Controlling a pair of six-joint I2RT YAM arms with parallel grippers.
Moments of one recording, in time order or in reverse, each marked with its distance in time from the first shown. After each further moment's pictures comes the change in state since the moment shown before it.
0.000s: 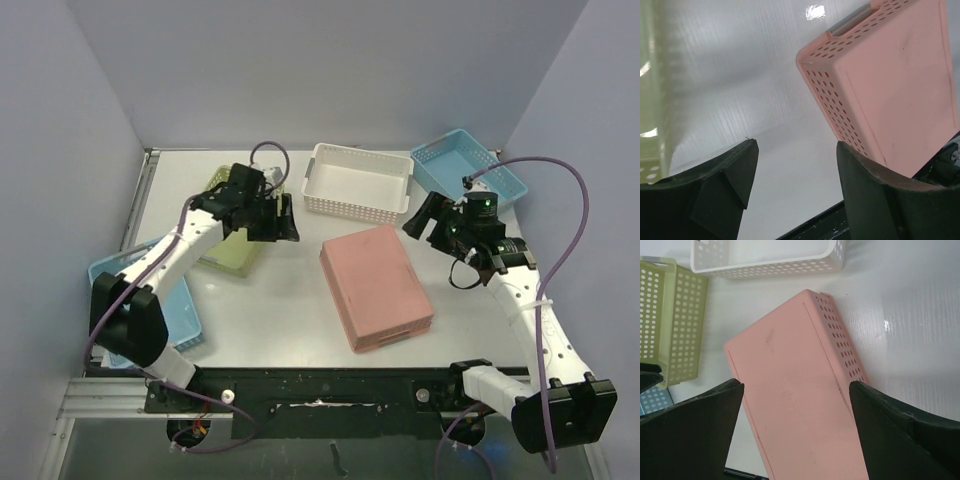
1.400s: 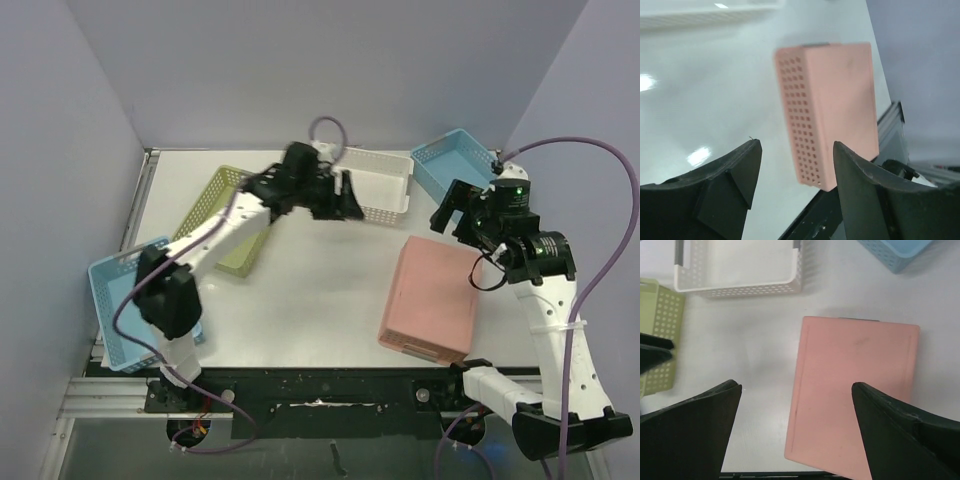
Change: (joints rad) left arm -0.317 0.387 0.412 0.193 0.171 -0.198; right arm 0.011 -0.041 0.343 -0.386 0.231 -0.119
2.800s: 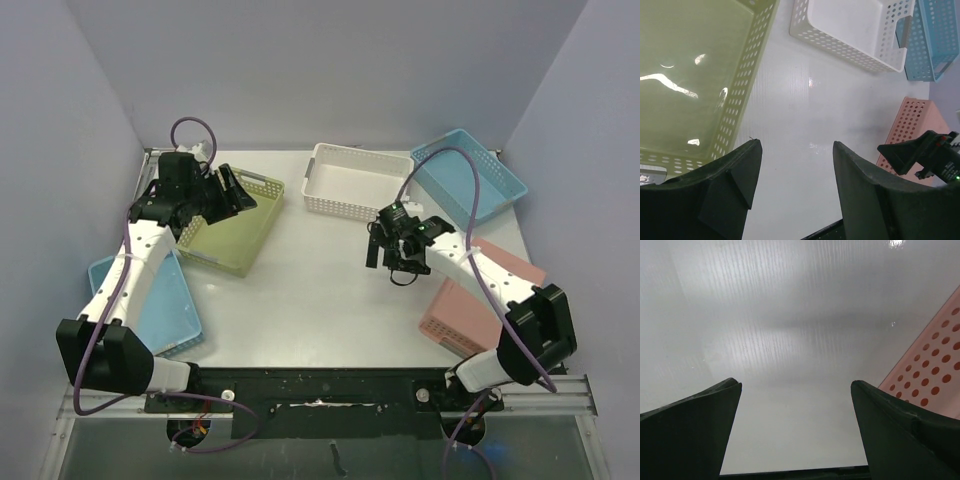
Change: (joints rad) left arm 0.580 -0.547 -0.447 -0.108 -0.095 0.058; right arm 0.375 0.390 -0.240 0.163 0.183 0.180
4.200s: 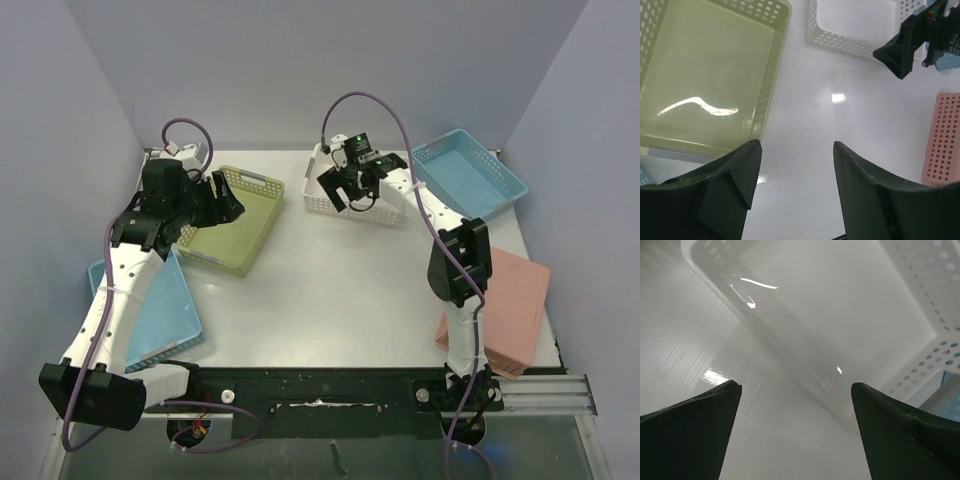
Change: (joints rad) left arm -0.018 -0.156 -0.001 -0.086 -0.094 0.185; right arm -0.031 0.619 0.765 0.139 -0.220 -0.800
